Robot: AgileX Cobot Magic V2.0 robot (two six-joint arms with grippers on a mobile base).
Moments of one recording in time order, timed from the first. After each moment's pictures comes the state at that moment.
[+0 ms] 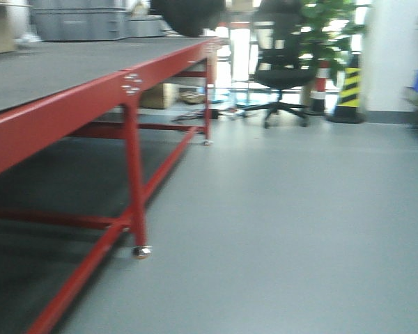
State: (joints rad) left arm 0.00 -0.01 0.03 -0.05 0.02 0.01; right arm 0.09 0.16 -0.26 -0.02 0.20 0.13
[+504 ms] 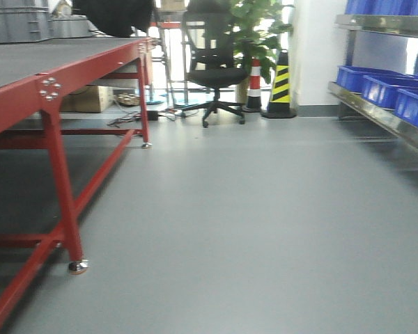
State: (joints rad) left arm 0.00 -0.01 0.03 -0.05 0.02 0.01; right arm 0.09 0.16 -0.26 -0.02 0.20 0.13
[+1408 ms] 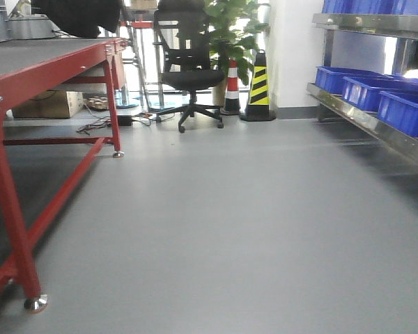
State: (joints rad) left arm 0.00 -0.01 0.03 -0.05 0.02 0.01; right arm 0.09 0.15 -0.26 -0.02 0.20 0.13
